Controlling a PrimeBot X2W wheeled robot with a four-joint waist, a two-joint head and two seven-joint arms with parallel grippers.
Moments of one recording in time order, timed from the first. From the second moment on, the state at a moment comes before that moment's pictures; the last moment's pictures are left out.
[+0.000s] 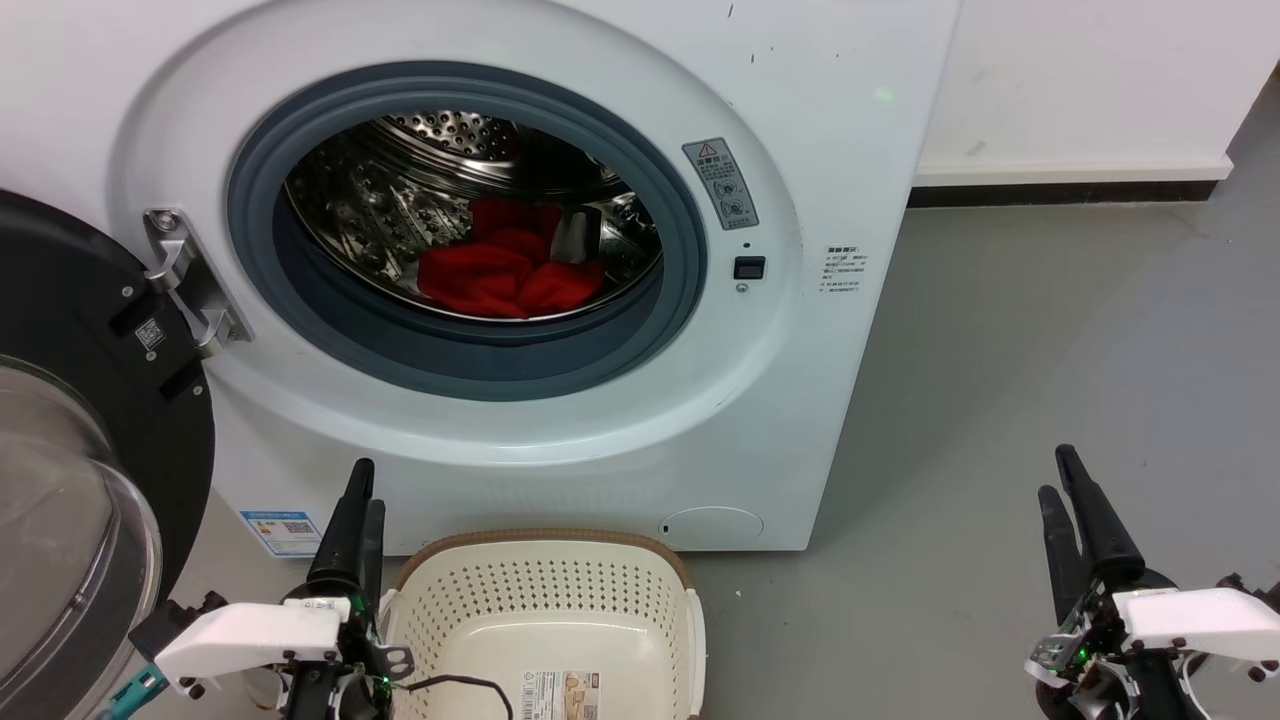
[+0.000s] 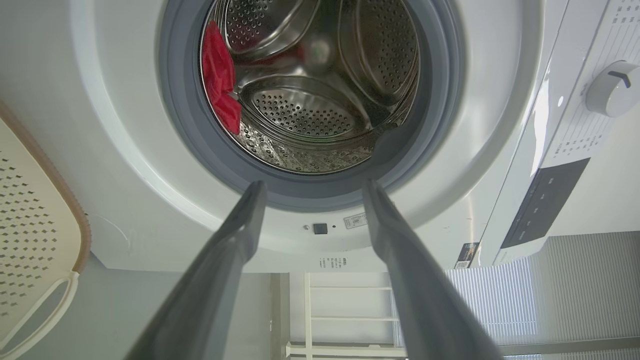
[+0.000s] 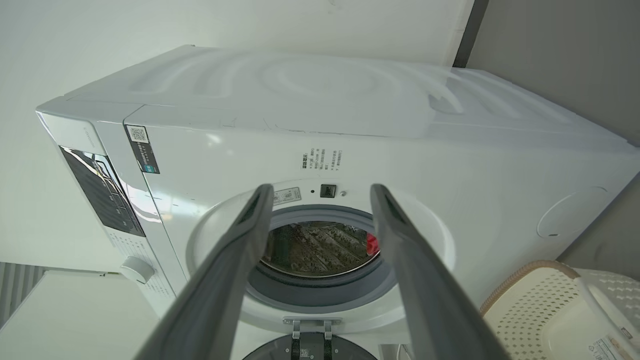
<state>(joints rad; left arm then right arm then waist) -0.08 0.05 0.06 0.23 -1.53 -0.13 0.04 -0.07 -0.05 -0.07 0.23 1.53 0.13 0.04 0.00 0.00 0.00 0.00</state>
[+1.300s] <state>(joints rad) -0.09 0.05 -0.03 0.15 -0.83 -0.07 -0.10 -0.03 -0.05 0.00 0.16 0.73 0.13 -0.10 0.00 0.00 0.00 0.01</state>
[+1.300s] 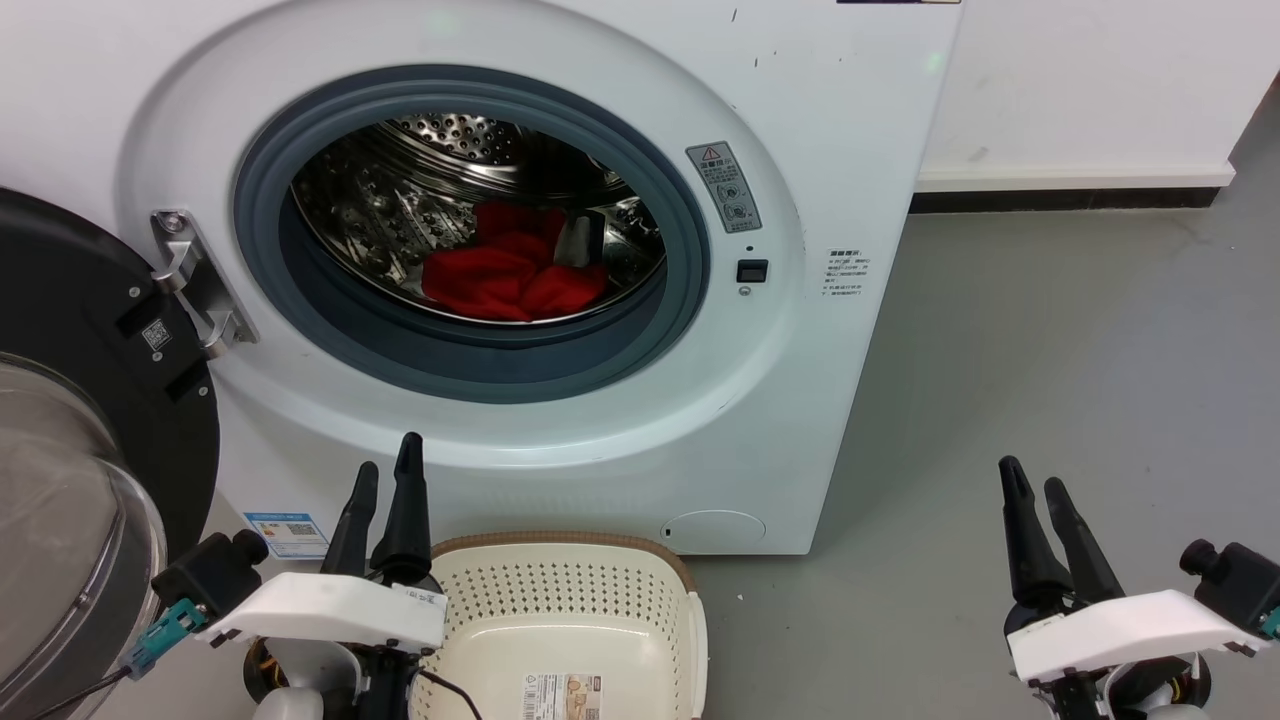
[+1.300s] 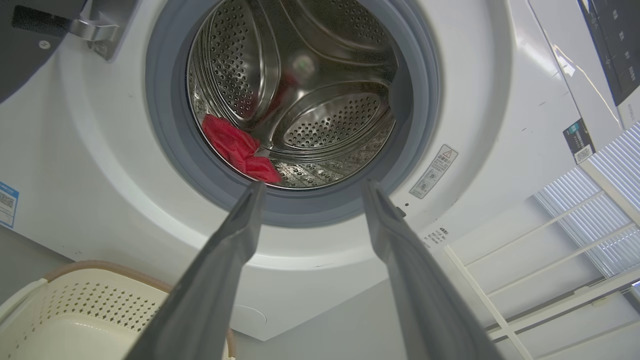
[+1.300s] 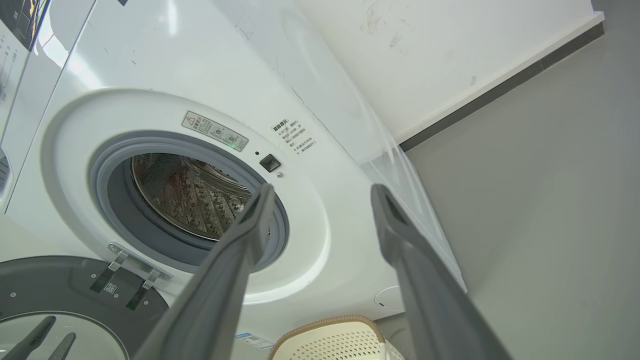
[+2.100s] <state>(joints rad) -0.09 0.05 -0.07 0.16 -0.51 -0.04 -0.17 -0.02 -0.05 0.00 0.17 0.45 0.13 -0.16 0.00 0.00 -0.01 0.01</state>
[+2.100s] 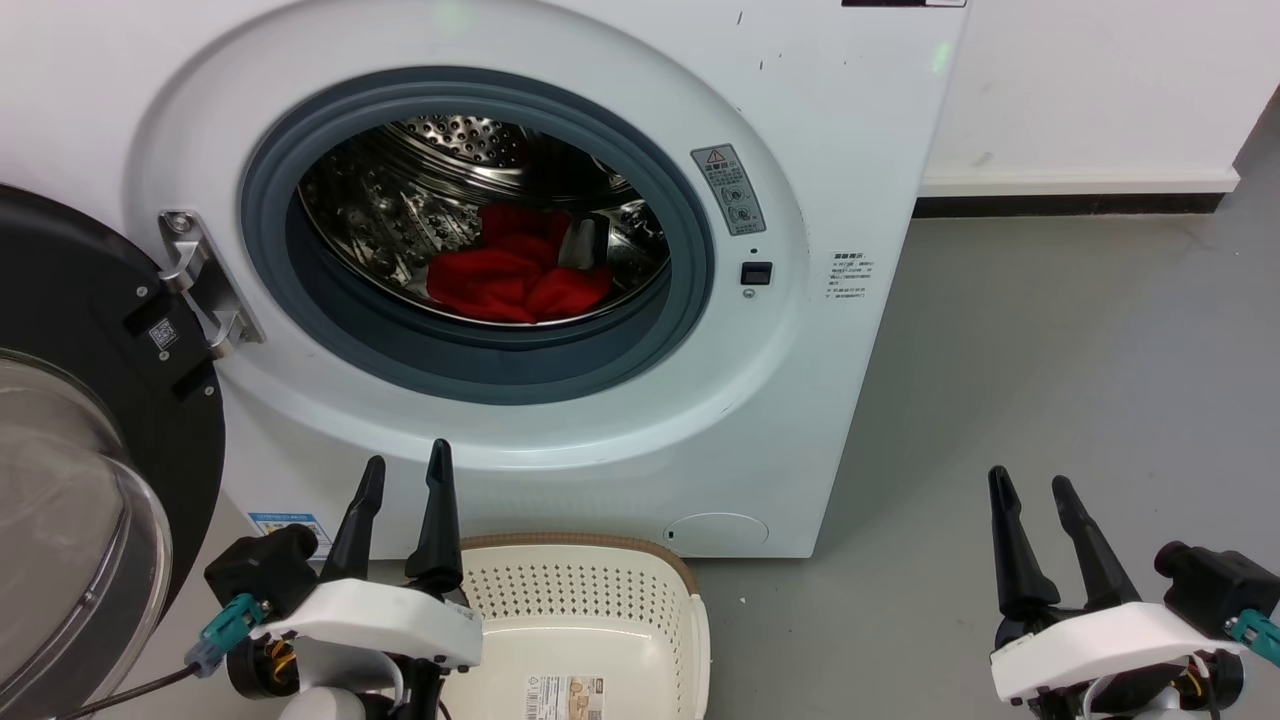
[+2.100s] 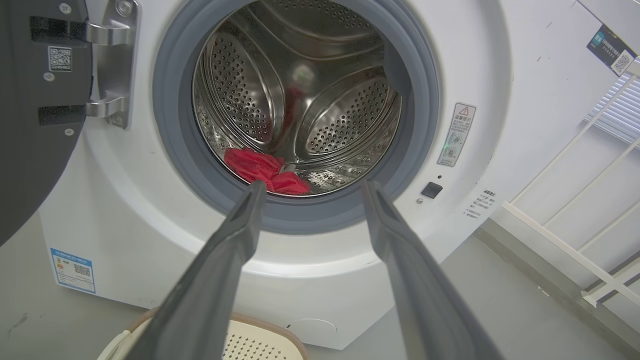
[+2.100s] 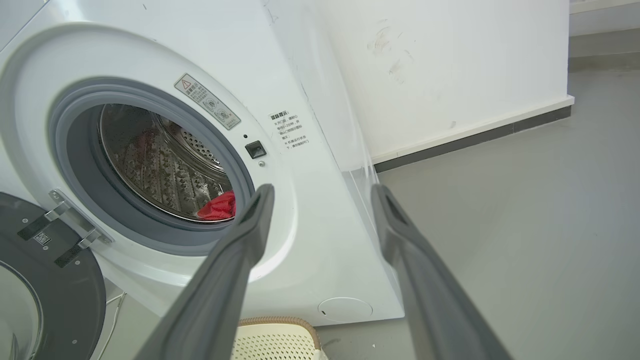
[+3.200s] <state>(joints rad) -0.08 0.05 -0.10 0.19 -0.20 0.01 -0.24 -0.01 -0.05 0.01 0.16 0.15 0.13 -0.20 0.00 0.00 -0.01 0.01</state>
